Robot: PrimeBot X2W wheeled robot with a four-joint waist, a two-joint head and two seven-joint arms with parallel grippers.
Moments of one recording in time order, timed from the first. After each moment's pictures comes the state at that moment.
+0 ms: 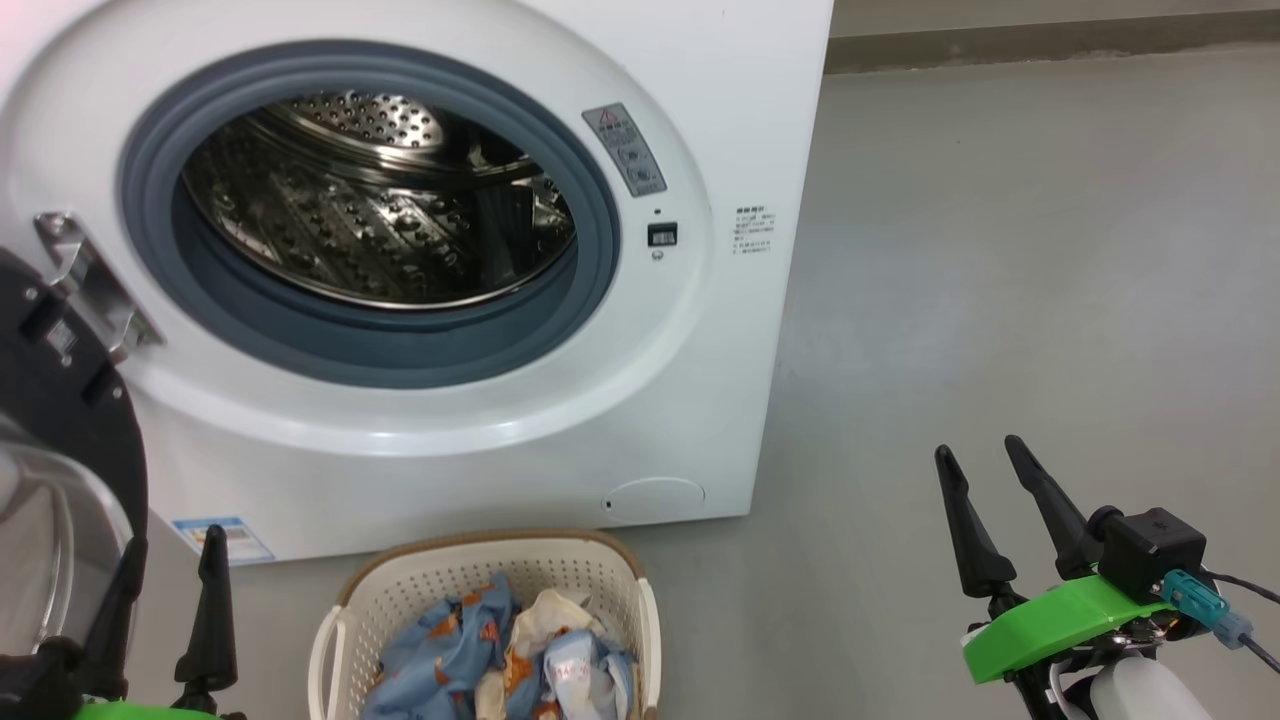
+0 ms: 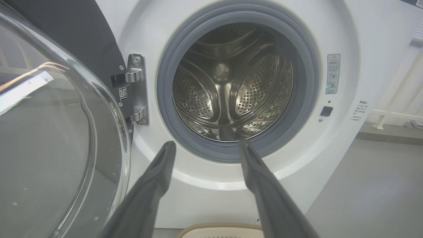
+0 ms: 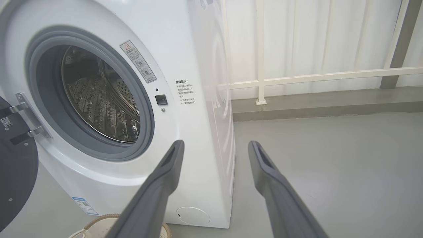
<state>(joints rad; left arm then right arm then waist) -0.05 0.31 -0.05 0.26 -0.53 -0.11 -0.26 -0.14 -0.13 0.14 0.31 0.35 0.13 -0.25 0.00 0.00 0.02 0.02</state>
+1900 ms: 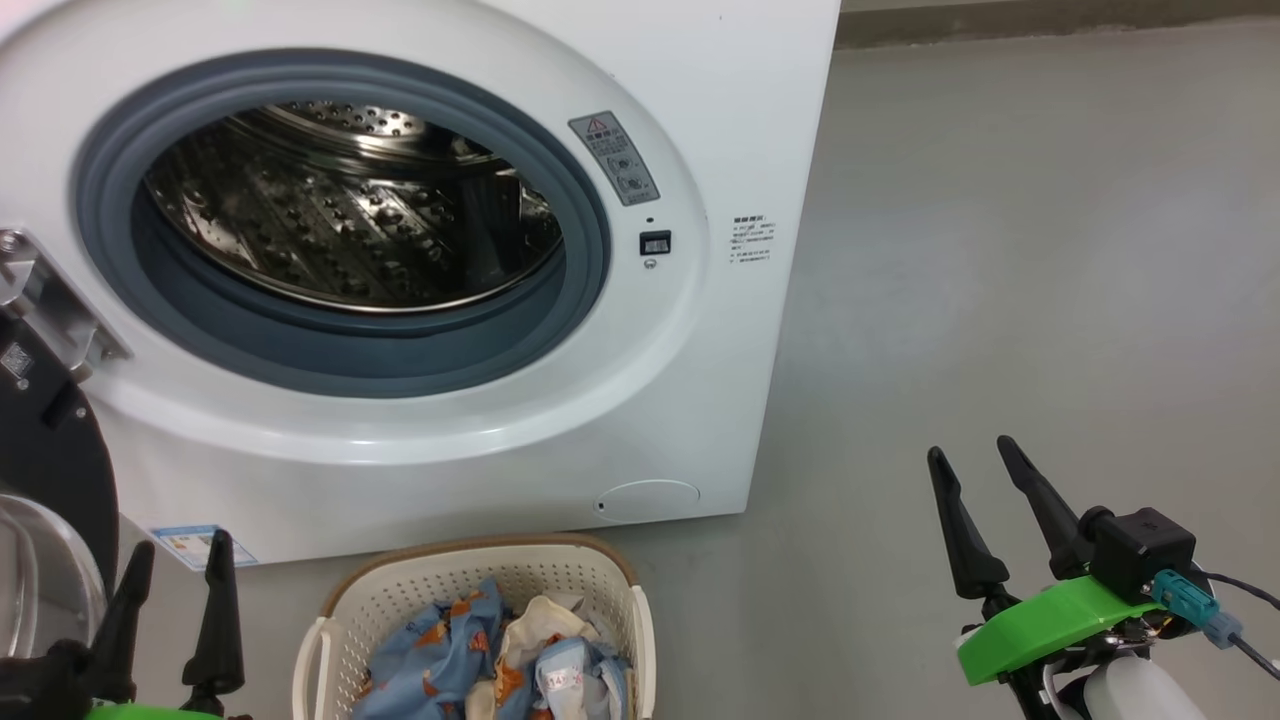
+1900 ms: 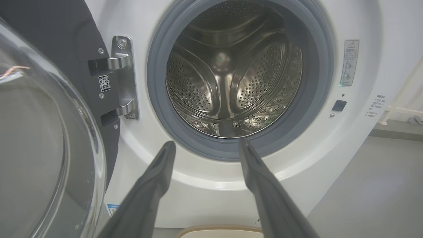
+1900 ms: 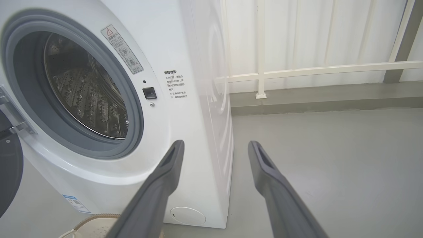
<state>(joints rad) -0.06 0.29 -0.04 0.28 -0.52 -0.12 -0.26 -0.14 -0.13 0.15 0.31 0.33 0.13 -0.25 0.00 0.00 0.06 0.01</state>
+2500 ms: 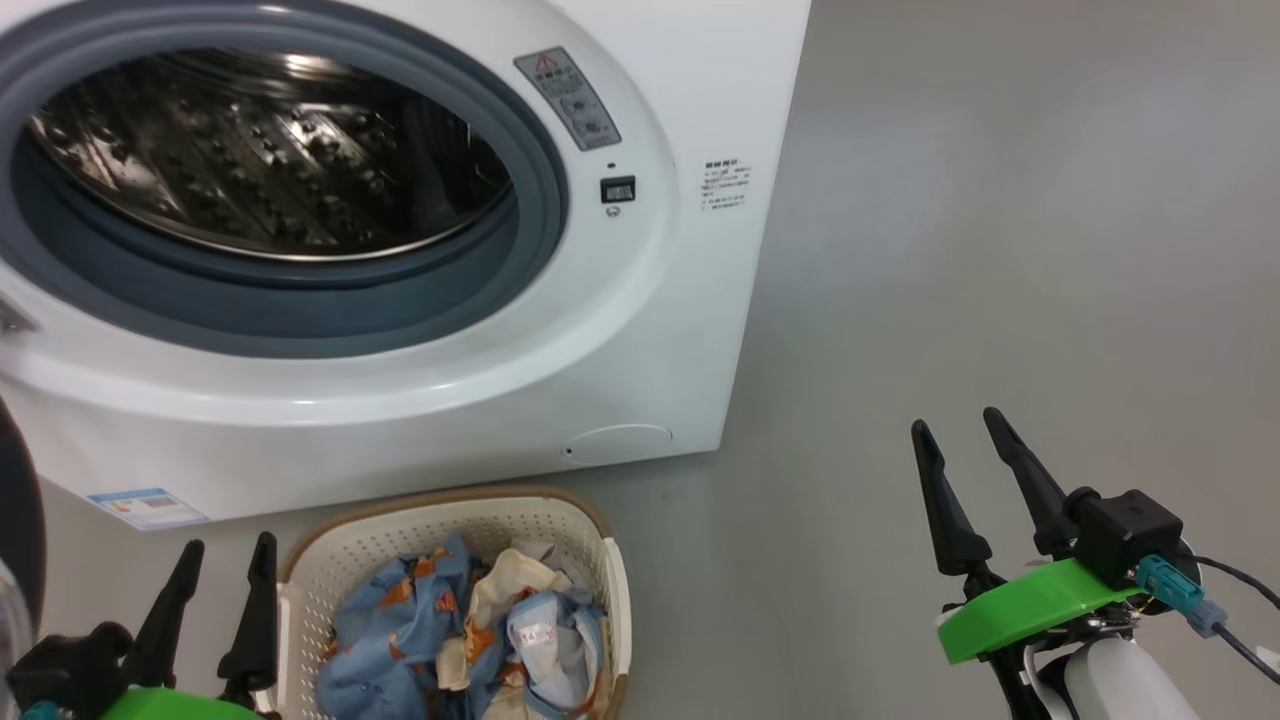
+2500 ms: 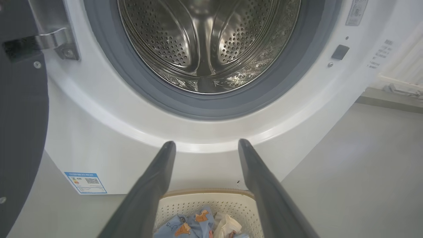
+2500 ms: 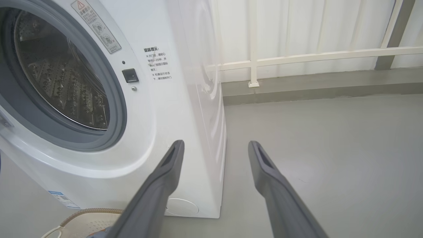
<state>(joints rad) -0.09 0.34 -0.16 0.34 -0.62 -0.13 -0.26 -0.16 -0.09 0.13 0.28 0.27 0.13 -0.25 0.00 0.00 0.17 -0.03</state>
